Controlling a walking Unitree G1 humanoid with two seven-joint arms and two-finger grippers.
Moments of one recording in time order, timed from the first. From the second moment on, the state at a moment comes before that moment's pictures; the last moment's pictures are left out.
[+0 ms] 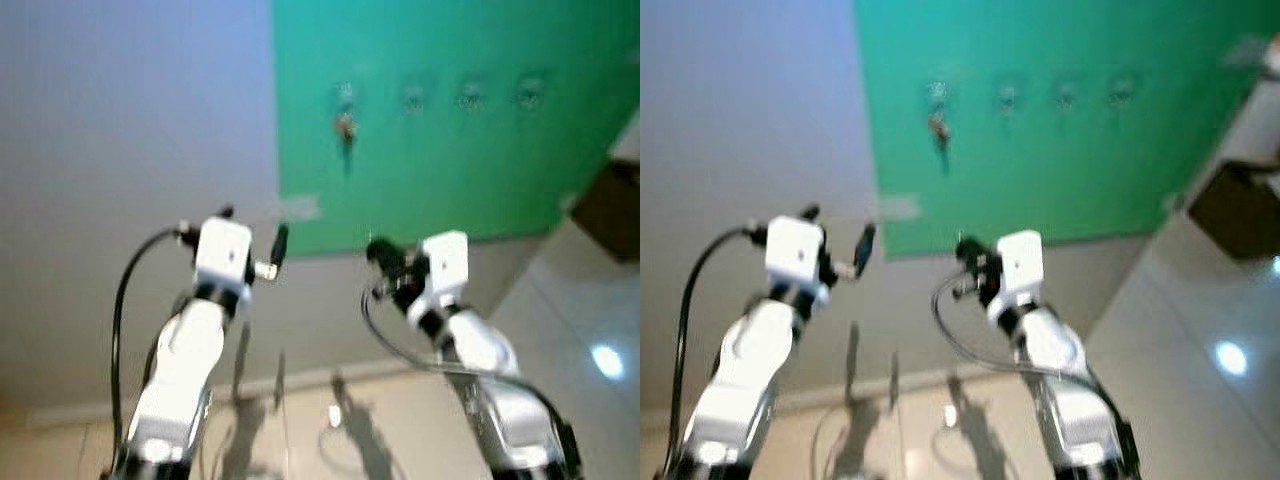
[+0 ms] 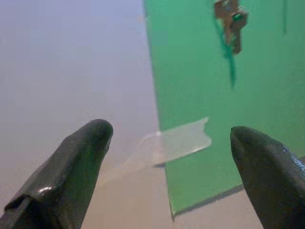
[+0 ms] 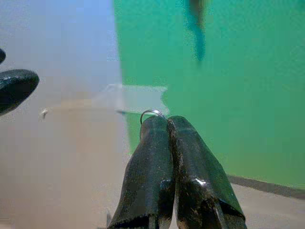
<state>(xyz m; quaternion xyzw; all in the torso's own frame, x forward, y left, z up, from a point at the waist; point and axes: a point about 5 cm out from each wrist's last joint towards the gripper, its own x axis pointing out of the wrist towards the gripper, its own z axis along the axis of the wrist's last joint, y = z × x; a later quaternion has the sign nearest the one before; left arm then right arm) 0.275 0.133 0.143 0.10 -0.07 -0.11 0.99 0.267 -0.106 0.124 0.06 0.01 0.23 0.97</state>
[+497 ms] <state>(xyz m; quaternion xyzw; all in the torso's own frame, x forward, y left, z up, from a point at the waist) 0.279 0.134 0.143 0.10 -0.06 -0.11 0.99 0.273 -0.114 0.124 0.05 0.00 0.19 0.98</state>
